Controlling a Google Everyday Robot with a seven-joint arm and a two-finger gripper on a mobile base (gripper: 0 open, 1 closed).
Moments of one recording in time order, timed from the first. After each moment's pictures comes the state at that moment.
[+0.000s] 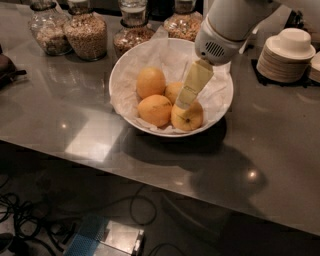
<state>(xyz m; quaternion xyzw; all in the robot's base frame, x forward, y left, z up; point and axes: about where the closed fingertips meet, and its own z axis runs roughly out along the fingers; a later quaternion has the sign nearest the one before) 0.572 -0.078 0.937 -0.54 0.82 0.02 0.20</state>
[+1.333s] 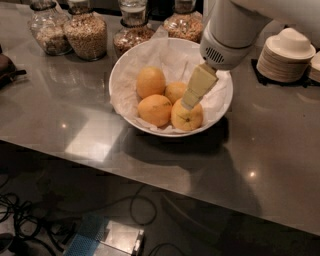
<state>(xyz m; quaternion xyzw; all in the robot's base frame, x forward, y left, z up) 0.558 -0.113 0.945 -0.42 0.88 -0.09 0.21</state>
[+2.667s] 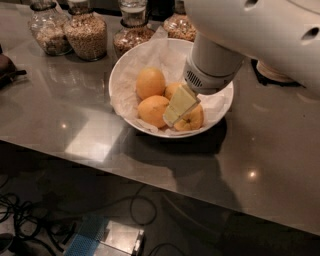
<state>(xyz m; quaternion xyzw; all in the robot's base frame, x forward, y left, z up) 0.530 -0.088 0.913 -0.34 0.91 -0.07 0.21</state>
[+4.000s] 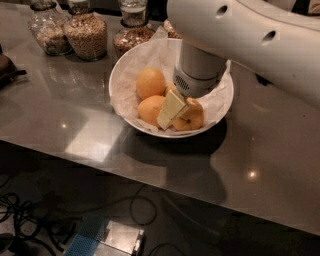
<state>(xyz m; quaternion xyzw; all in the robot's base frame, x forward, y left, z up) 0.543 -0.072 0.887 -0.34 0.92 -0.06 0.18</state>
